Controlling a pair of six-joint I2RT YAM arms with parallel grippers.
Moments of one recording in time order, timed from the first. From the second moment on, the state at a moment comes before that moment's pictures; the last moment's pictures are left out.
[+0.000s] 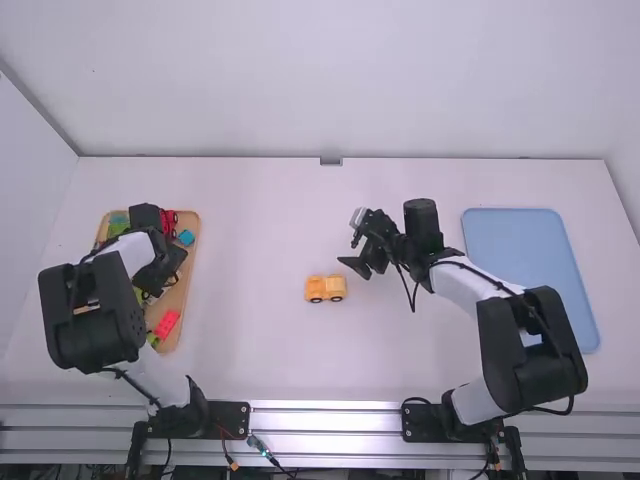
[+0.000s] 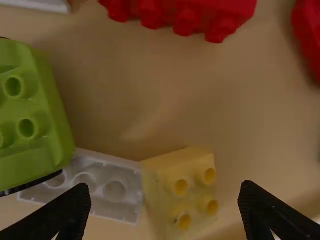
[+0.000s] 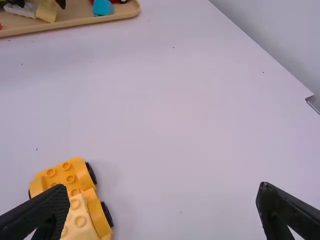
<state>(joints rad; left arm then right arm) 0.36 1.77 0.96 -0.50 -0.21 -0.82 0.27 1.63 0.77 0.14 -0.72 -0.63</state>
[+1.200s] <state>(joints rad) 0.36 1.77 1.03 -0.68 -0.25 -0.89 0.27 1.63 0.77 0.15 -0.72 -0.63</state>
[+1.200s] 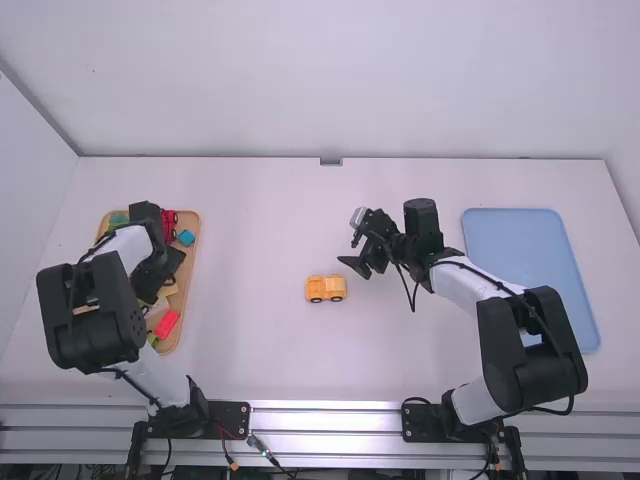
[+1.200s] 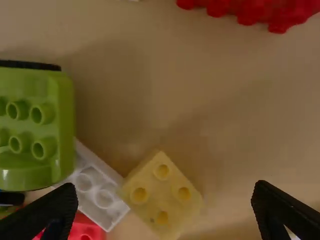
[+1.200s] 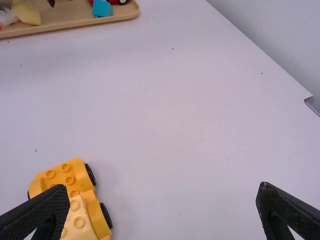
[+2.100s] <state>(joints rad) 0.36 1.77 0.89 -0.44 -0.18 -1.01 0.27 1.63 0.77 0.14 -0.72 -0.63</state>
